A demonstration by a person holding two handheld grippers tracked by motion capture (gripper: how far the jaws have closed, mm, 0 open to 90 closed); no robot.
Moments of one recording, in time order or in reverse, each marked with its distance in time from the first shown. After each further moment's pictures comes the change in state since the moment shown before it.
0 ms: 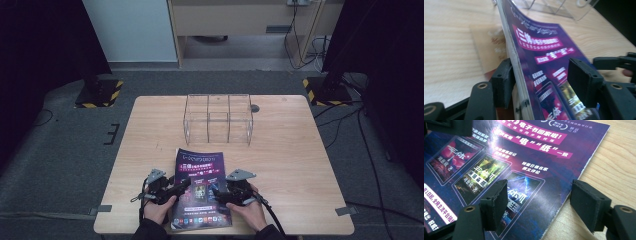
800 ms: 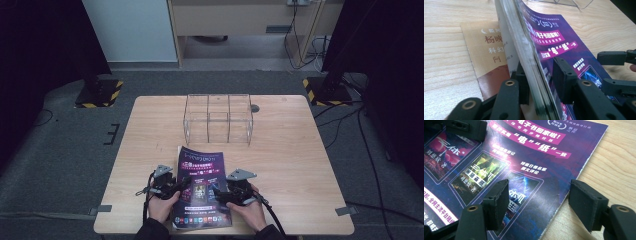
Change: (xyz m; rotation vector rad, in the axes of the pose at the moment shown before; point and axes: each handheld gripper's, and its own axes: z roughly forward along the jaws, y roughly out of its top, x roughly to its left) left arm -0.008 0.011 0.014 0.117 0.064 0.045; right arm -0.001 0.000 -0.001 -0.002 -0.004 0.006
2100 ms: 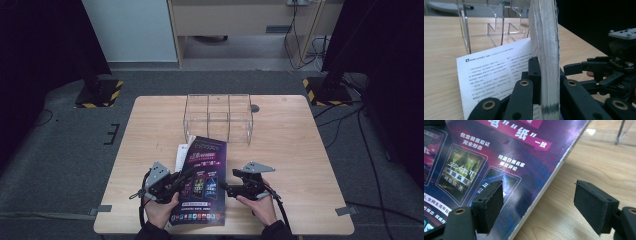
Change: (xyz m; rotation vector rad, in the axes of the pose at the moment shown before) left arm -0.051 0.029 -0.061 -0.267 -0.104 0.193; right arm -0.024 0.015 -0.032 -0.152 0.118 0.084
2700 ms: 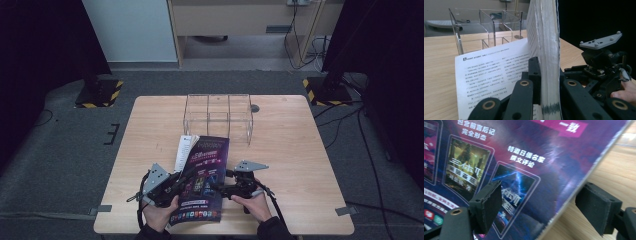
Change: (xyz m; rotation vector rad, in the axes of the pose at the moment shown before) left arm -0.013 0.010 -0.013 -0.057 -0.031 0.068; right arm 0.005 0.002 0.020 -0.034 0.185 0.014
